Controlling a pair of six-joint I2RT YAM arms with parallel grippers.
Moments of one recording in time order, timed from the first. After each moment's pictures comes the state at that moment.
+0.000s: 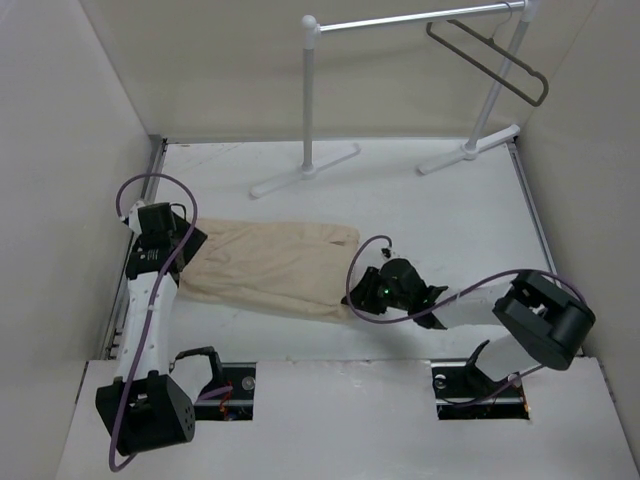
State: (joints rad) left arm 0.18 1.00 0.82 -0.59 -0.09 -0.73; right arm 0.82 1.46 0.41 0.42 -0.11 1.10
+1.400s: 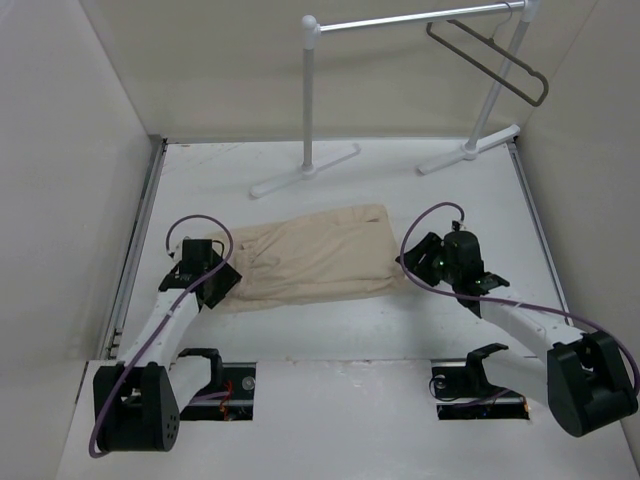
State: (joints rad) left arm -0.03 1.00 0.49 -0.50 -0.05 -0.81; right arm 0.32 1.08 0.43 0.03 -0.13 0.92
